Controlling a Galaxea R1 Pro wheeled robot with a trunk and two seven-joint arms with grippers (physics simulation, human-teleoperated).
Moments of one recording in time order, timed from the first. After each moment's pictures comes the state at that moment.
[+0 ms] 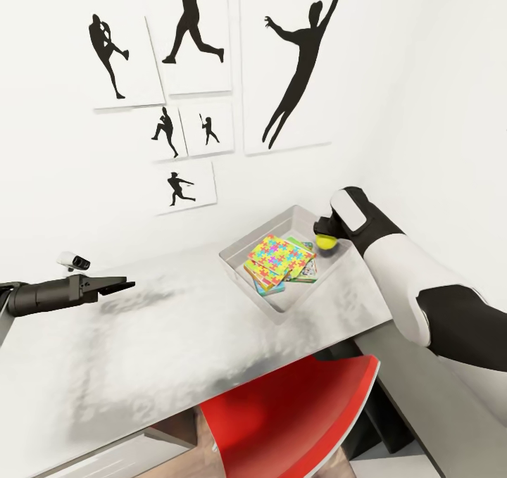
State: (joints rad) left arm -0.71 0.53 0.16 -1.13 0.27 1.03 -1.57; right arm -1.44 0.02 0.19 -0.46 -0.76 0.88 -0.72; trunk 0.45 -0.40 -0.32
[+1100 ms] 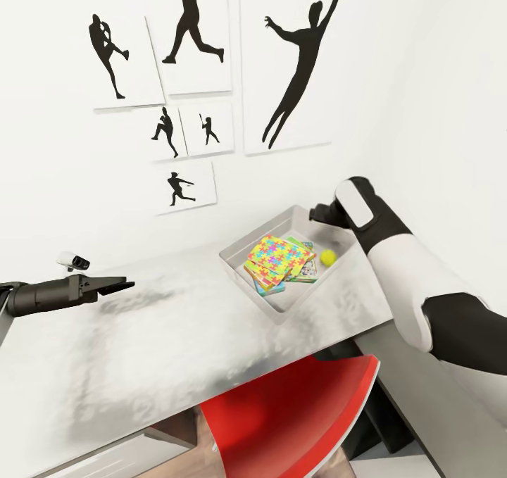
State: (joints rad) left arm -0.71 0.53 0.17 -1.13 0.27 1.03 -1.57; right arm -1.42 0.01 0.18 -0.62 -0.77 0.91 -0.64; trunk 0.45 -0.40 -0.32
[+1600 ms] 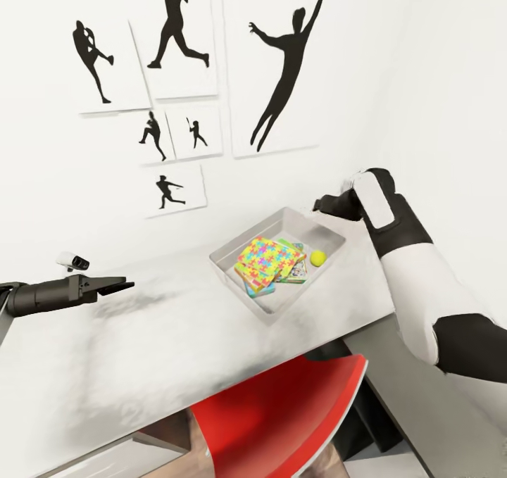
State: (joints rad) left arm -0.71 0.53 0.17 -1.13 0.26 1.03 -1.57; right arm -1.35 -0.03 0.13 -0.87 -0.81 1.04 -0.63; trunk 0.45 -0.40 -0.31
